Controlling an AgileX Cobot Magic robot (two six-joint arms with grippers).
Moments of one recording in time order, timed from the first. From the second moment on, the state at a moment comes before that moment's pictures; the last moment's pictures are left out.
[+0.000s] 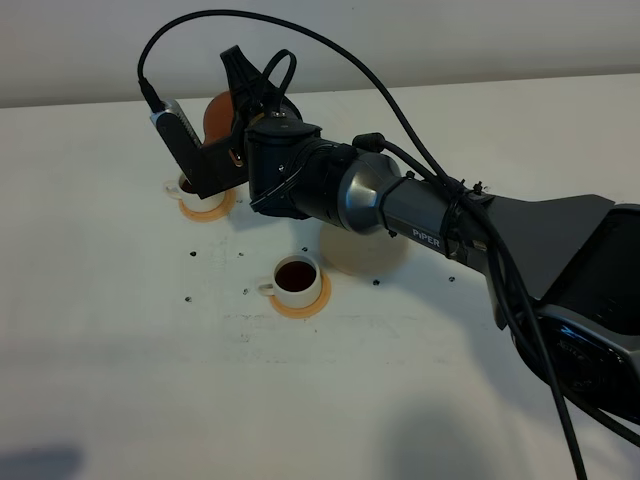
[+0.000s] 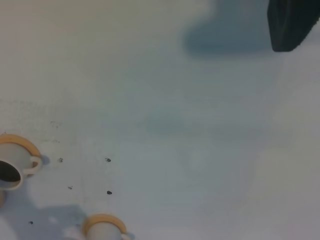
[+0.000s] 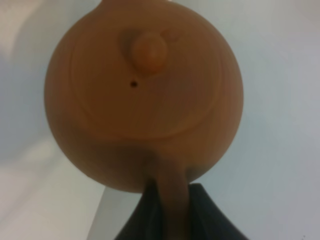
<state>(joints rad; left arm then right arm) 0.06 0.00 -0.45 0.04 1.06 -0.03 0.72 2.38 -1.97 -1.08 0.66 -0.45</state>
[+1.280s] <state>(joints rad) 0.06 0.00 -0.45 0.04 1.06 -0.03 0.72 2.38 -1.97 -1.03 0.67 -0.46</state>
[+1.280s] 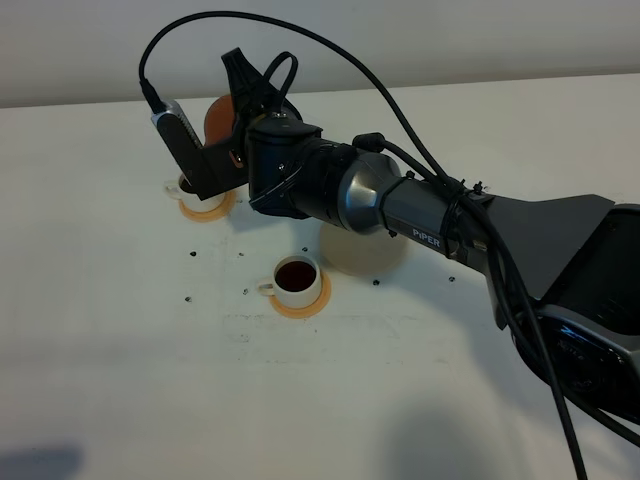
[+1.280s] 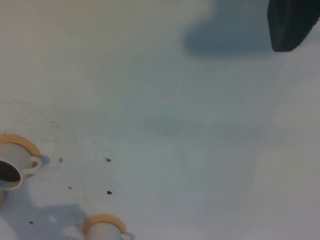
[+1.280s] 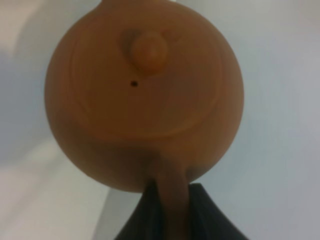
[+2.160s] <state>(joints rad) 0.06 0.00 -0.45 0.04 1.06 -0.03 0.62 2.31 -2.00 -0.45 0.75 -0.17</state>
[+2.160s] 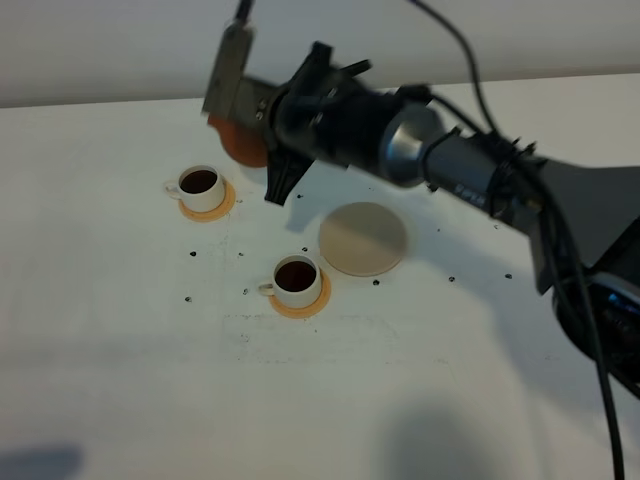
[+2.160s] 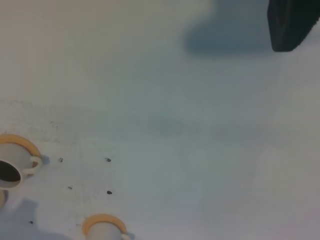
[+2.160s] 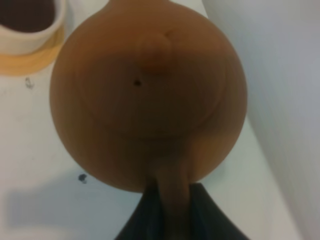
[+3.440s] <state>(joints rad) 0.06 0.00 -0.45 0.04 1.06 -0.03 0.54 2.44 -2.06 -0.13 0.80 -0.15</state>
